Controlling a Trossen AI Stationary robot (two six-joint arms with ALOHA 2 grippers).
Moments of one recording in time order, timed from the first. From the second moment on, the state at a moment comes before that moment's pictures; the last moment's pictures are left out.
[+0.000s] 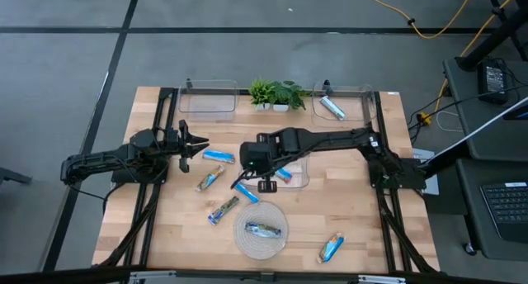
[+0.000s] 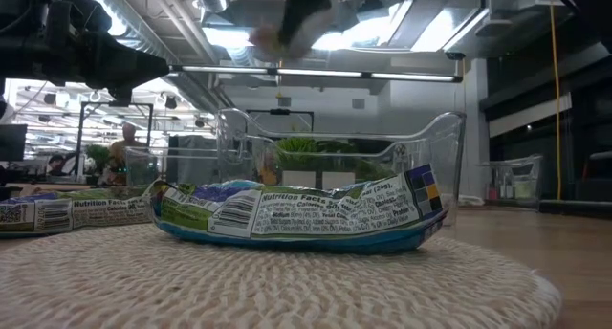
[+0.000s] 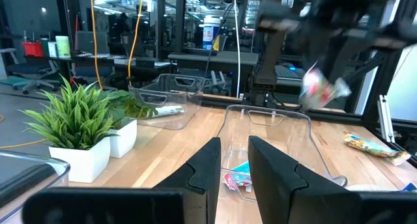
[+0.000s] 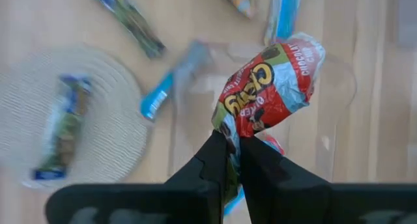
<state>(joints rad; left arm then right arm) 0.22 0.00 0.01 0.05 0.02 -0.09 0.13 2.18 2.28 -1.29 0.09 0.04</state>
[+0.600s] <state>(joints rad) 0.22 0.00 0.01 0.05 0.02 -0.09 0.03 2.18 1.91 -1.06 0.02 -0.03</state>
